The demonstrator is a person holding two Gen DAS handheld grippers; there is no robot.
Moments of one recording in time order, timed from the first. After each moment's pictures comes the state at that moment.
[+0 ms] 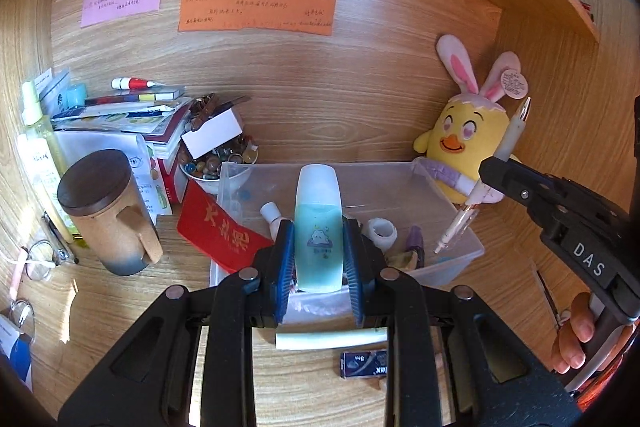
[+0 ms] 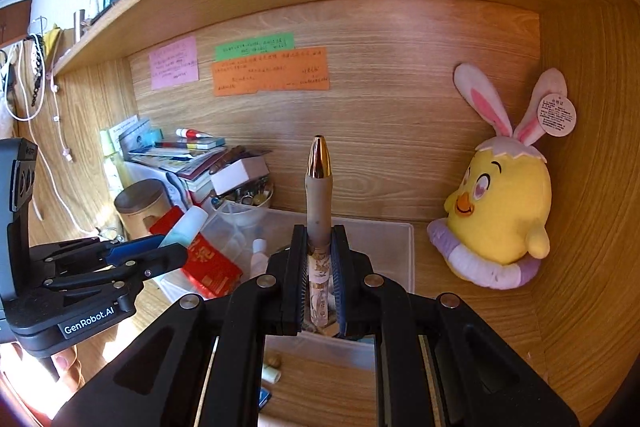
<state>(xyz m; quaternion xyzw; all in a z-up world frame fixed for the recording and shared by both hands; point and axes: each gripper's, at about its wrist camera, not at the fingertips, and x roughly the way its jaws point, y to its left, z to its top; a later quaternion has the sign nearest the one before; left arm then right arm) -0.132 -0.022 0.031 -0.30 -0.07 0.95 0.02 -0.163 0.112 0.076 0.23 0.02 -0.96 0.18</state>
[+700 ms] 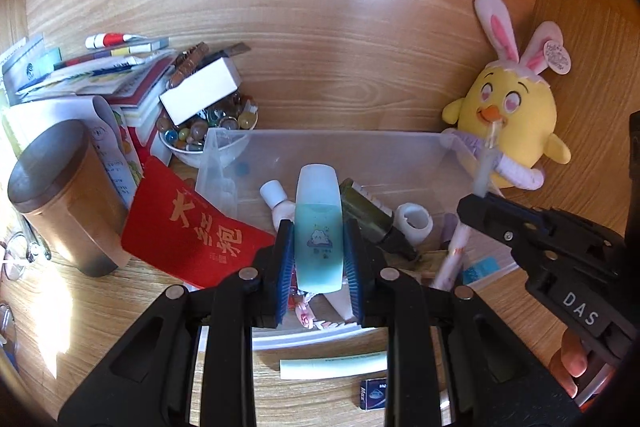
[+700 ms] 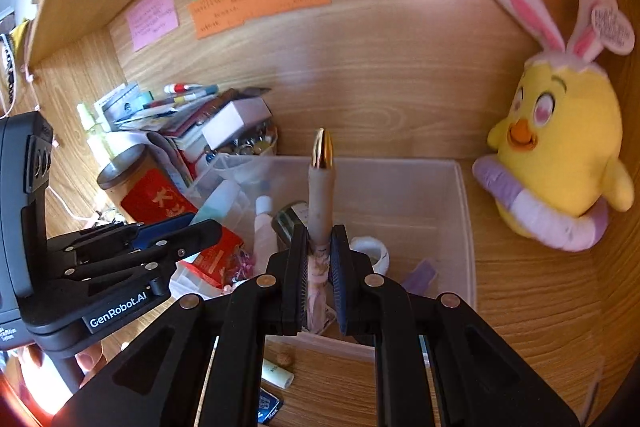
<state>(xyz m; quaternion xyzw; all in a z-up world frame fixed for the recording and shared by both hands) -0.190 -0.030 -0.013 -0.37 -0.07 0.93 0.02 -0.224 0.100 0.019 0.34 -0.02 -0.92 0.22</state>
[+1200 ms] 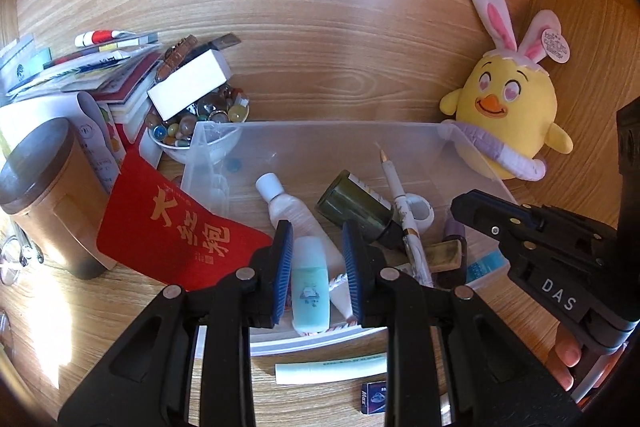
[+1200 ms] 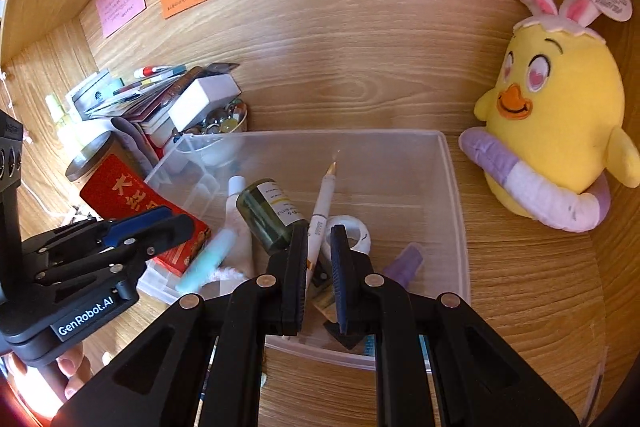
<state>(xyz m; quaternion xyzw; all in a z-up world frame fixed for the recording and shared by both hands) -0.192 -0.027 -0.019 -0.37 -0.06 0.93 0.03 -0.237 0.105 0.000 0.36 -0.02 -0.91 0.18</state>
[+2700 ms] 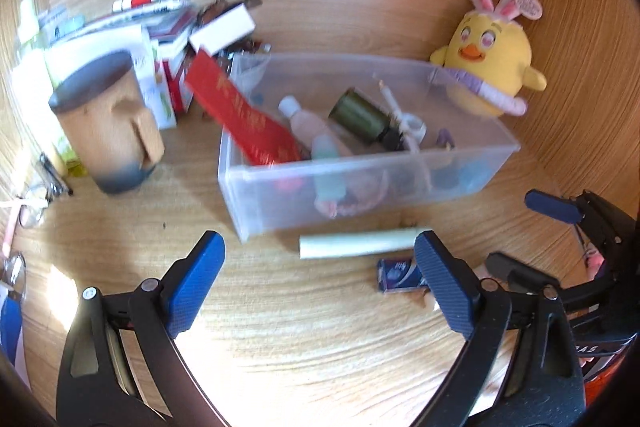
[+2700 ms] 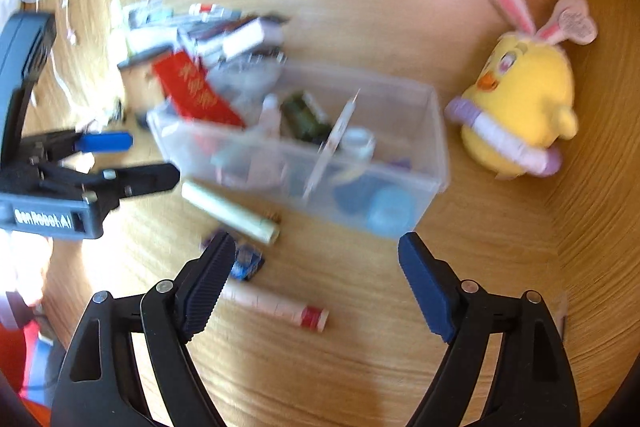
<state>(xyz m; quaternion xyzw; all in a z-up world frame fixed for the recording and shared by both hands) -0.108 -0.034 -0.037 -0.41 -0.05 0.91 0.02 -0.127 0.108 -0.025 0.37 0.10 -0.90 0.20</state>
